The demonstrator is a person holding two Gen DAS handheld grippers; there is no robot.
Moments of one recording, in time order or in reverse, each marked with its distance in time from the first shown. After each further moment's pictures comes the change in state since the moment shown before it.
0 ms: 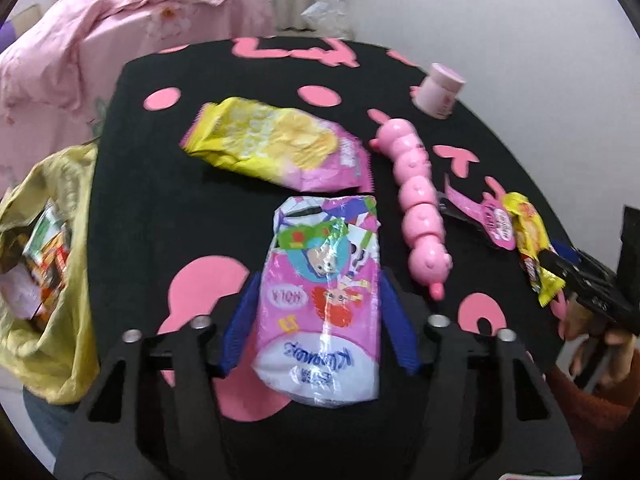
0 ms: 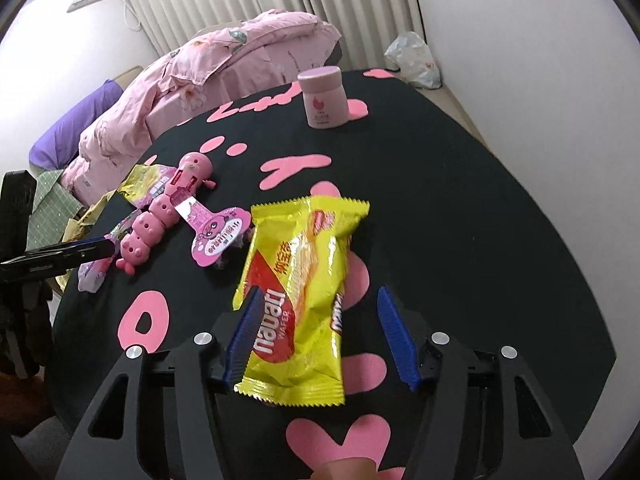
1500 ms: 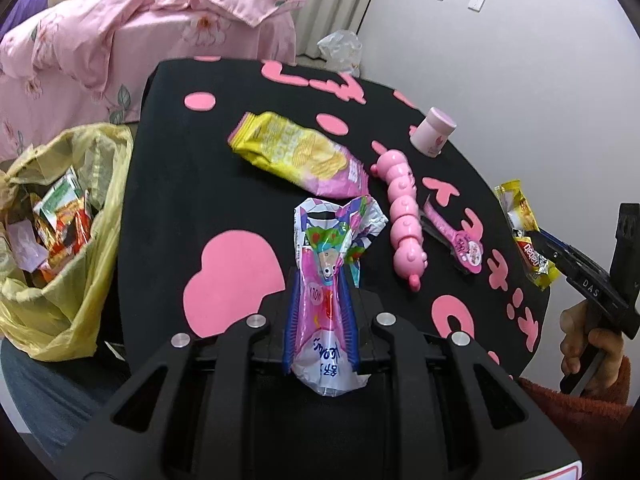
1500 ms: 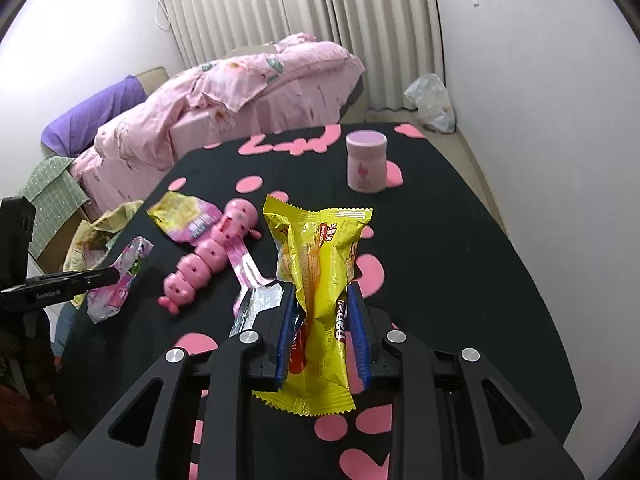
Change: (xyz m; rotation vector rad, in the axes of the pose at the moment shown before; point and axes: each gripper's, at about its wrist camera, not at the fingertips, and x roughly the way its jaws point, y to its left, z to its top) left arm -0.045 0.018 -0.026 -0.111 -0.134 -0.068; right arm -0.034 0.050 0.035 -0.128 -0.107 -0.010
